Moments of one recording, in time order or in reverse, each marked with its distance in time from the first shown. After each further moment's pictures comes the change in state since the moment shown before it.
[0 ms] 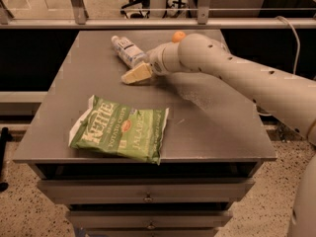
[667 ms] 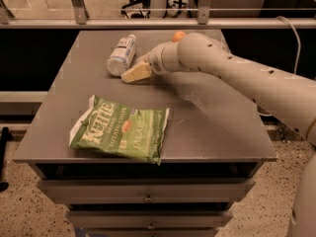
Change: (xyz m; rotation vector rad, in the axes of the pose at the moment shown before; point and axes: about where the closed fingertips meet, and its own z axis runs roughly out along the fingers) arm -0.002 0.000 -0.001 0.000 0.000 0.000
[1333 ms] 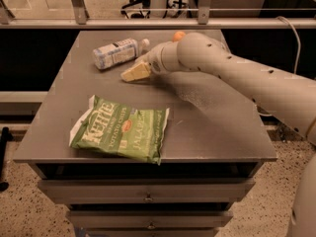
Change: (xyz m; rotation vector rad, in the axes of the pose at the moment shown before) arm 0.000 0.000 0.000 0.000 -0.001 0.000
